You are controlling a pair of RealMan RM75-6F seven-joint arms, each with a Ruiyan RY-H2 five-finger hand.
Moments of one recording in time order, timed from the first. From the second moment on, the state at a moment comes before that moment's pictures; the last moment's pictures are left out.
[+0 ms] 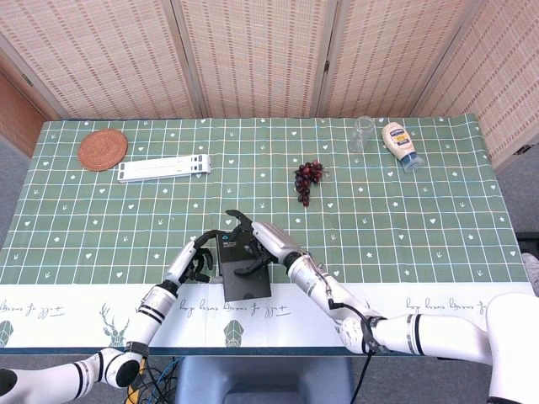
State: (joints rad) left arm -0.63 -1.72 -0.18 -1.32 1.24 0.98 -0.61; right arm 1.00 -1.54 0.37 -1.69 -0.72 0.72 -0.02
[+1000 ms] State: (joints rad) left arm -0.58 -1.57 -0.19 -1.45 1.22 0.90 -0.49; right arm 1.07 -1.67 0.25 -1.58 -0.80 0.89 -0.29
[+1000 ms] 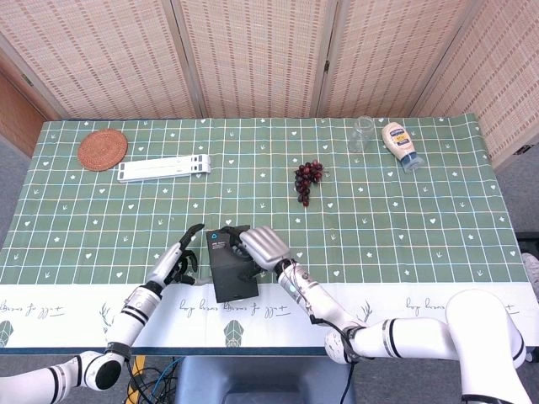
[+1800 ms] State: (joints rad) left arm -0.51 -1.38 -0.18 -1.55 1.32 0.99 -0.54; right arm 1.02 -1.81 0.12 -1.35 -1.15 1.01 -0.42
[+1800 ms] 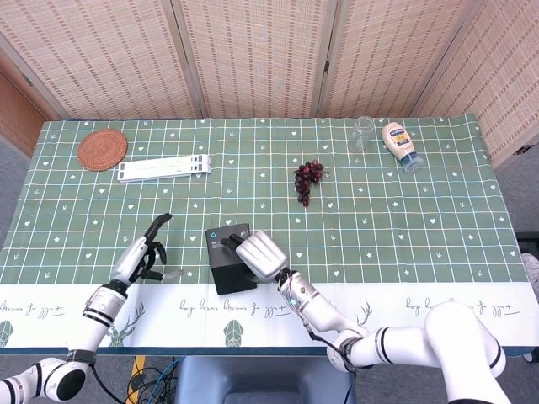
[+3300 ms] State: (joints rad) left arm -0.49 -1.34 -0.19 -1.57 1.34 1.05 -0.60; right arm 0.92 -1.86 0.14 -1.20 -1.42 1.06 -0.31
